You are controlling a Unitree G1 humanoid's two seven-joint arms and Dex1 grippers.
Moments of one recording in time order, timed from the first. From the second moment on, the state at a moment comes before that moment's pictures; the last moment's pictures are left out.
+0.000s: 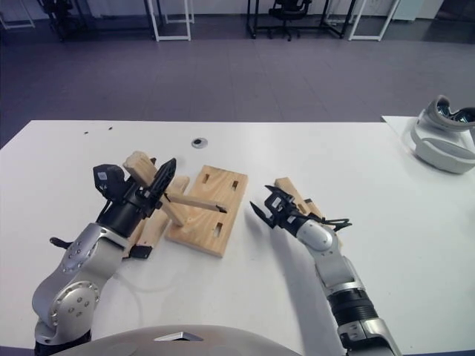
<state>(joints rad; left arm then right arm) 0.06 0.16 -0.03 -0.84 -0.64 0.70 -0.01 -0.07 -0.42 0.12 0.15 -0.05 -0.09 0.48</state>
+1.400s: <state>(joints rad) 0.09 0.50 -0.12 -0.39 -0.43 0.80 -0.22 -0.21 -0.40 0.02 0.31 -0.08 -0.01 0.32</state>
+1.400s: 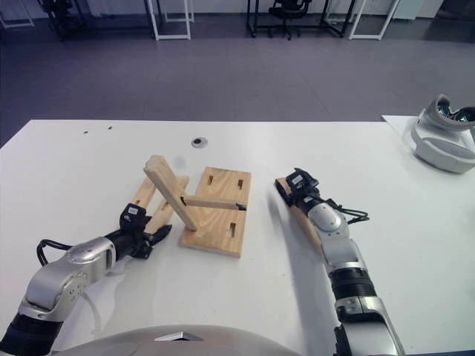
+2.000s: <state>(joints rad) -0.44 0.48 -0.01 -0.21 -0.34 0.23 -0.58 -0.74 -0.10 -0.29 0.04 0.92 0.56 0.36</state>
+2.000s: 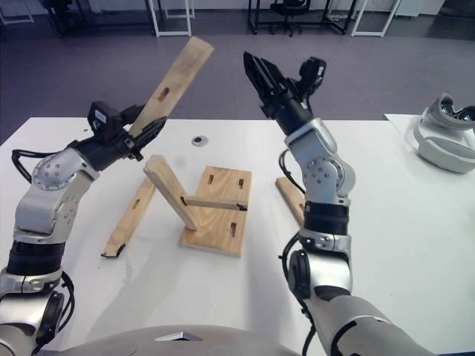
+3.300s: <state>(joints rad) 0.21 0.49 -0.11 -0.37 -0.06 0.43 -0.42 0.22 -0.22 -0.54 -0.59 1.45 0.73 -0.11</state>
